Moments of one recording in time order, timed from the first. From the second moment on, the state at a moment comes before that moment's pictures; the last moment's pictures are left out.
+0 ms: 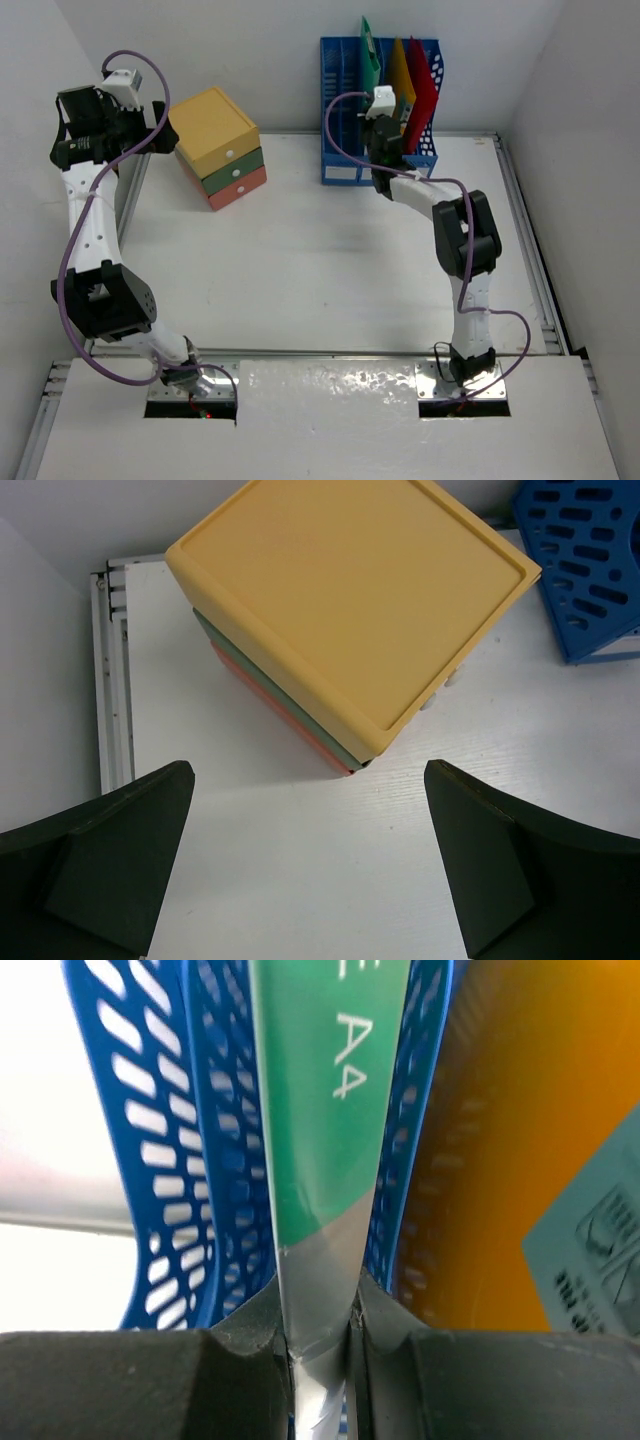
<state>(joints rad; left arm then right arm) 0.32 1.58 1.71 -0.65 0.43 0.16 0.36 2.14 1.57 0.61 0.30 -0.05</state>
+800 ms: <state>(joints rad) 0.33 1.42 1.55 -0.61 0.26 0.13 0.45 1.45 1.27 0.01 0.07 -0.21</state>
